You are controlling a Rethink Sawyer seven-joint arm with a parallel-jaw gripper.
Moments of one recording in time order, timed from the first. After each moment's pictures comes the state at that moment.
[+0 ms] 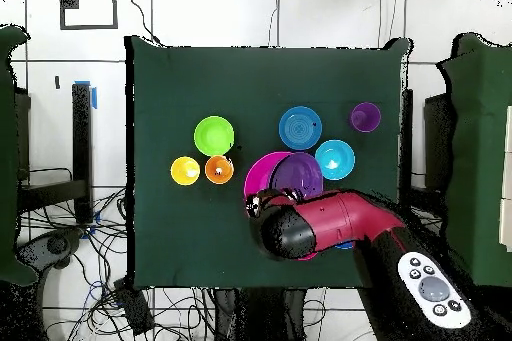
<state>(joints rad) -0.77 -0.86 0.59 2.07 -0.63 0.42 1.87</state>
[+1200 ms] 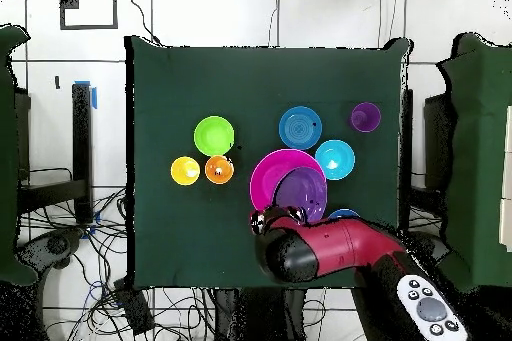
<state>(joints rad) -0.74 -0.86 0.47 2.15 -0.63 0.28 1.87</state>
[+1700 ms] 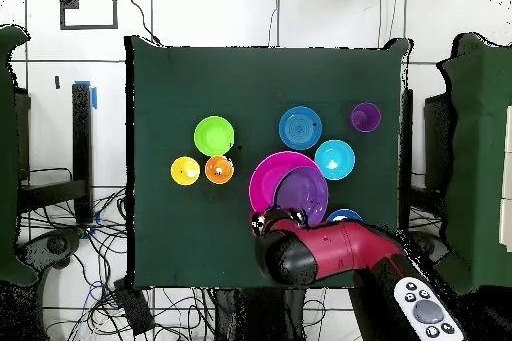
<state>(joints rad) -0.71 -0.86 0.43 2.15 -0.63 0.26 1.87</state>
